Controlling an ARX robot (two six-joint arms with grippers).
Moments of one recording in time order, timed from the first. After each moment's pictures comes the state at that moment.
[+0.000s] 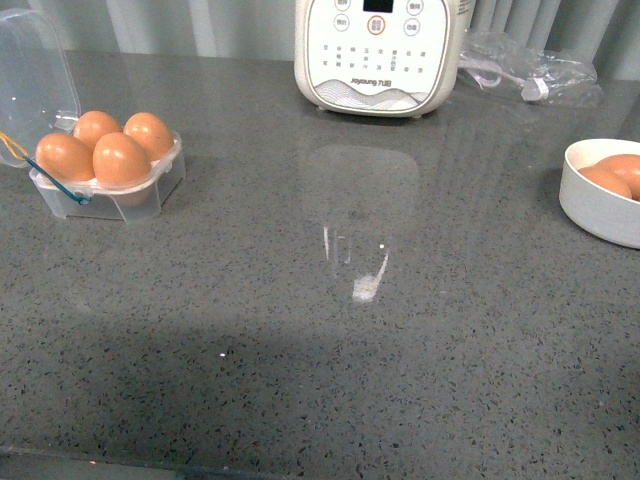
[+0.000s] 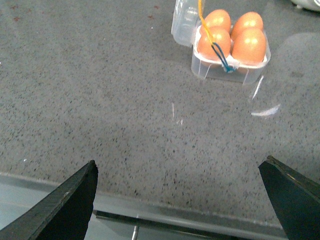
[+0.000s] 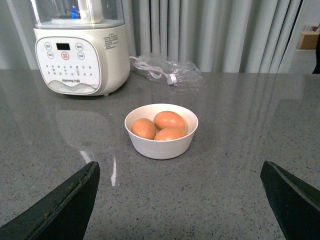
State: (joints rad) left arm 0.01 0.43 0.24 -0.12 -0.11 -0.05; right arm 0.00 0.00 0.01 0.00 0.00 0.00
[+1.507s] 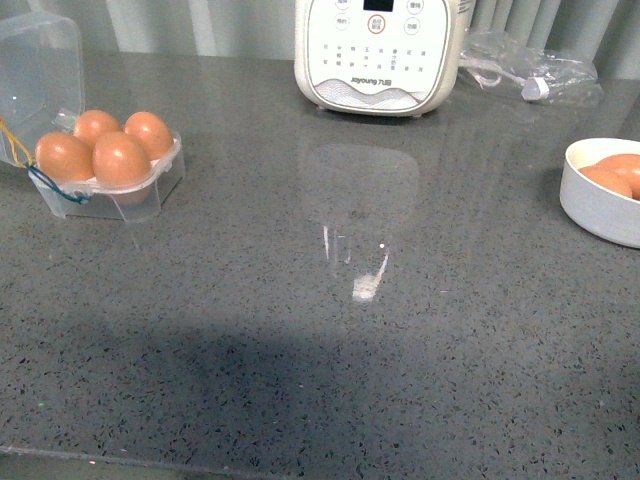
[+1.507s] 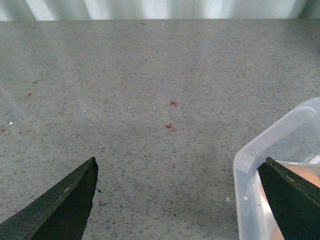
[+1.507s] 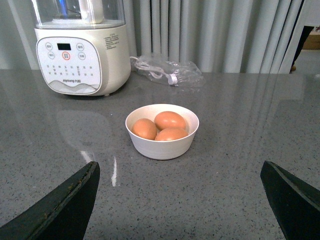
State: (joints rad) left arm 0.18 1.57 0.86 0.46 0.09 0.14; right arm 0.00 0.00 0.01 0.00 0.00 0.00
